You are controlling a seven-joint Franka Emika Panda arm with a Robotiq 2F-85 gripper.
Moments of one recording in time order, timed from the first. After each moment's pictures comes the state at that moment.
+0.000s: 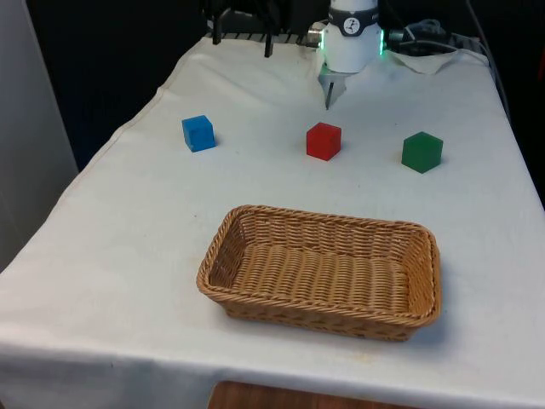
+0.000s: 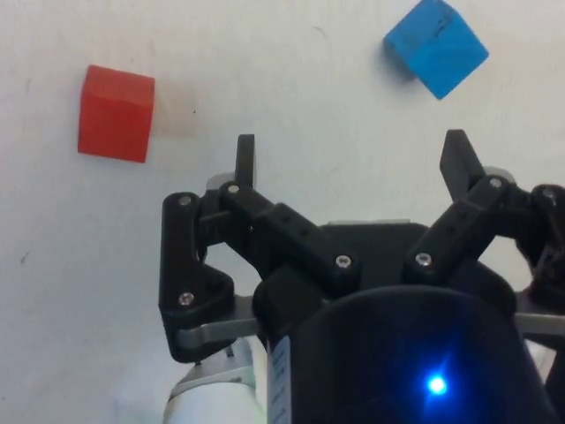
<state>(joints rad) 0.00 -0.14 -0.30 -2.44 -0.29 2.41 0.04</state>
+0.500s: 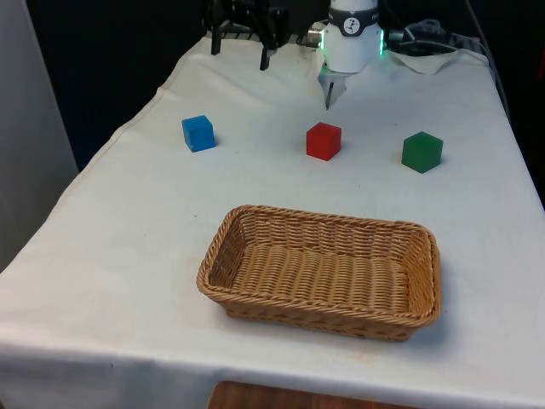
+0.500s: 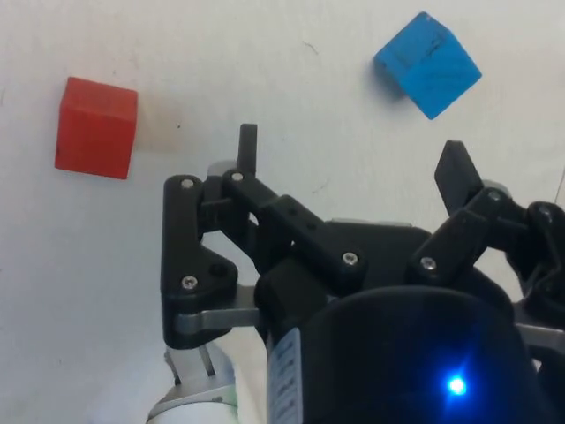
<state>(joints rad) 0.00 -0.10 -0.31 -2.46 -0.33 2.48 0.17</state>
